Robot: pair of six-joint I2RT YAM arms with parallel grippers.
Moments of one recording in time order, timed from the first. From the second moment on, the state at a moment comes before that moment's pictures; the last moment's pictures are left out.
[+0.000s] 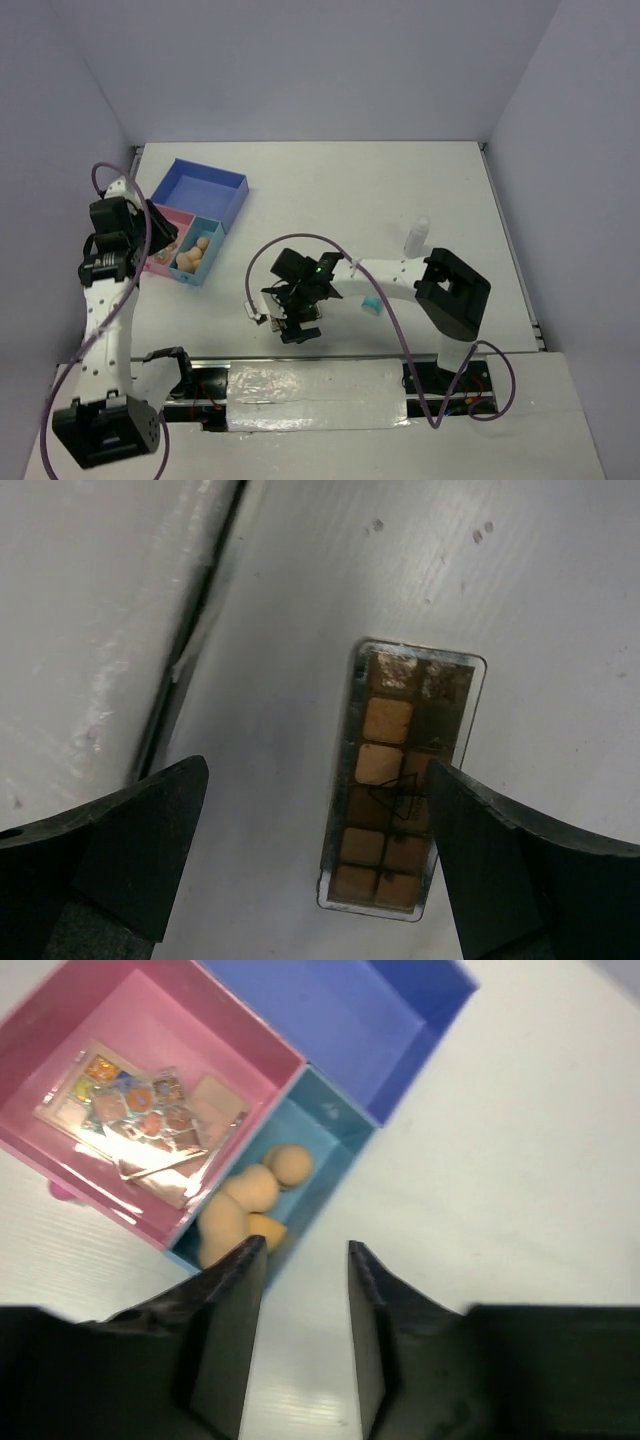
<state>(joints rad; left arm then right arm) 0.25 0.97 0.93 -0.58 0.13 -0.35 1.08 1.77 1.17 -0.54 -0.51 -0.80</state>
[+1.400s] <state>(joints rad) 0.25 0.55 1.06 -0.63 0.25 -0.56 1.10 2.15 1.97 -0.53 -0.42 -0.53</state>
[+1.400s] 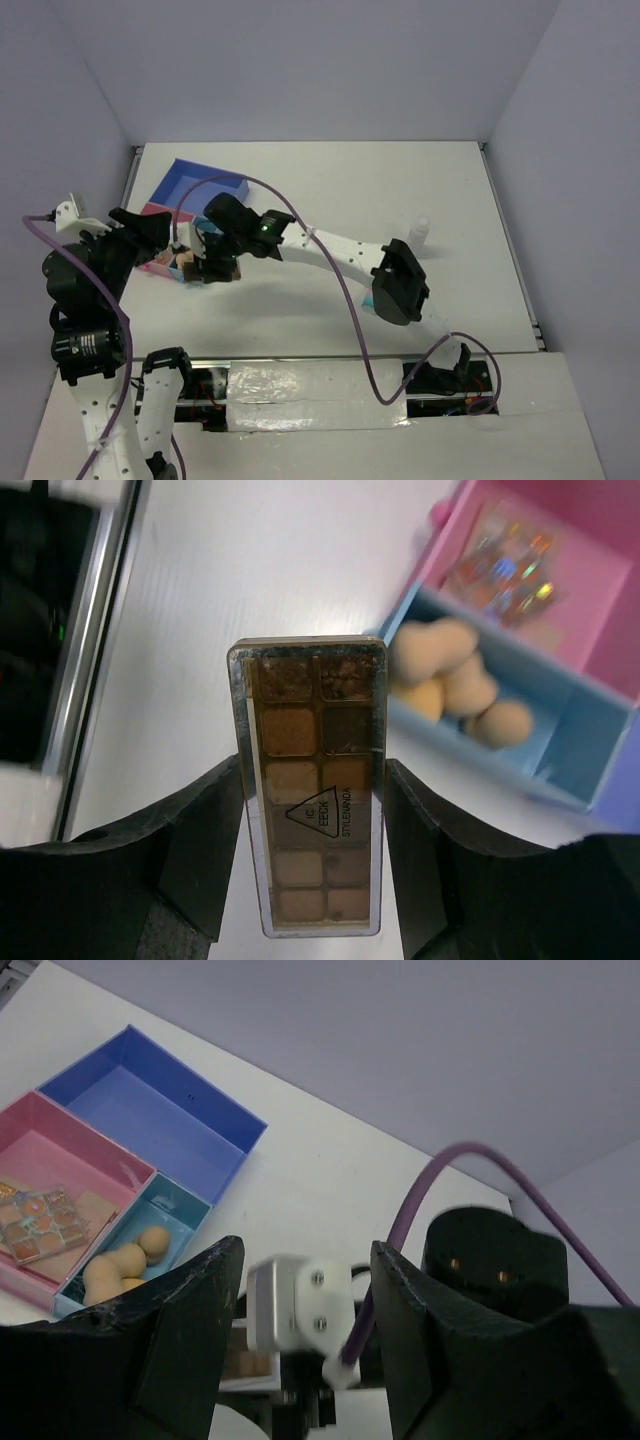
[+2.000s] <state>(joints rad) 0.26 0.46 1.10 -0.68 0.26 -0.56 1.04 2.49 2.35 0.07 -0.39 0.14</state>
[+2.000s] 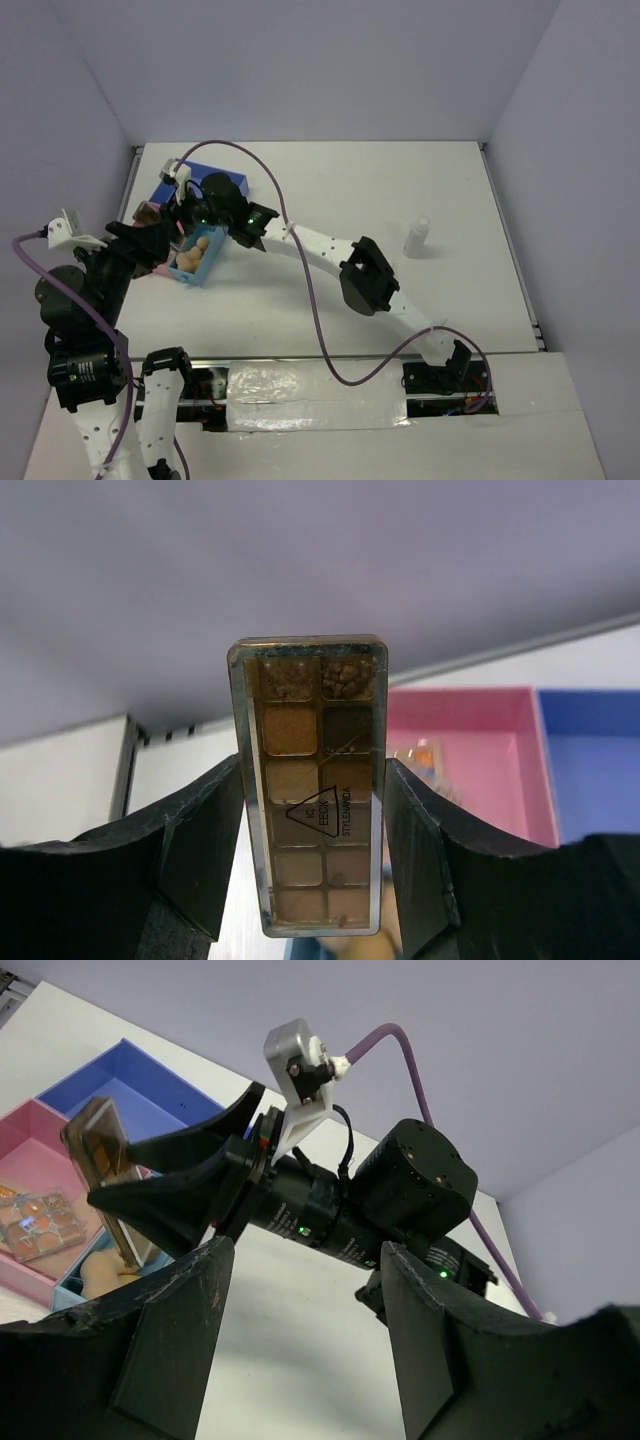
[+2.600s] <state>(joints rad) 0.26 0.45 1.10 -0.74 0.26 -0.56 1.03 2.75 2.47 0.47 -0.12 0.27</state>
